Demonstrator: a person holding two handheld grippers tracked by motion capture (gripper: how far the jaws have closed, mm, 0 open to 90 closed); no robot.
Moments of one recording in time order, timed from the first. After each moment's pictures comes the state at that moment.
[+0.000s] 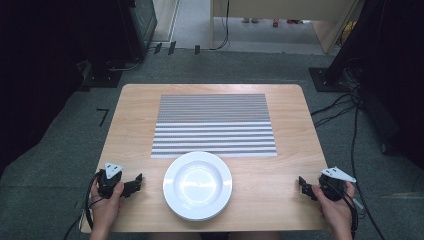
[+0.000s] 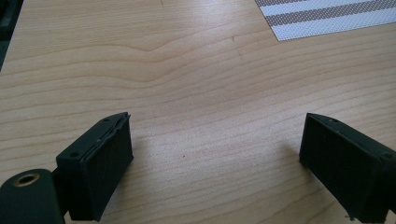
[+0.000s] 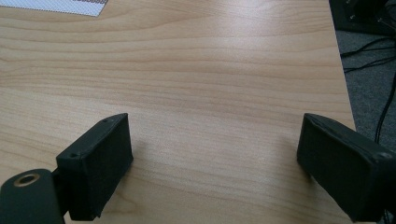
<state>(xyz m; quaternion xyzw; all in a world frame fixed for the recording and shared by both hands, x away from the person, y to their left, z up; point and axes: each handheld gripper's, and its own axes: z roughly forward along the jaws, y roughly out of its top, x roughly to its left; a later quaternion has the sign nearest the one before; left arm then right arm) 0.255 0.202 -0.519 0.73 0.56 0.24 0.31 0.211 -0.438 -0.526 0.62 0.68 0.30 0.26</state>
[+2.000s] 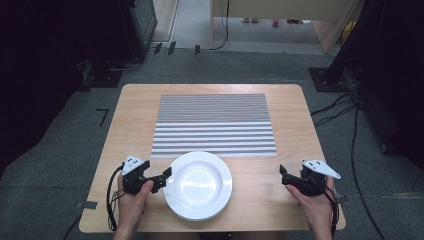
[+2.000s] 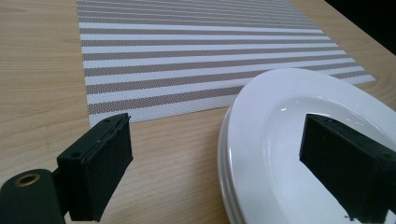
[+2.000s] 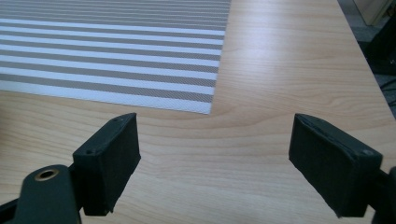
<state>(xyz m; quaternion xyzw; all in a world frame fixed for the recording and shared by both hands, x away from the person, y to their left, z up) 0.246 0.121 -0.468 0.70 0.52 0.15 0.45 0.215 -0.358 -0.471 0.60 0.65 0.37 0.28</state>
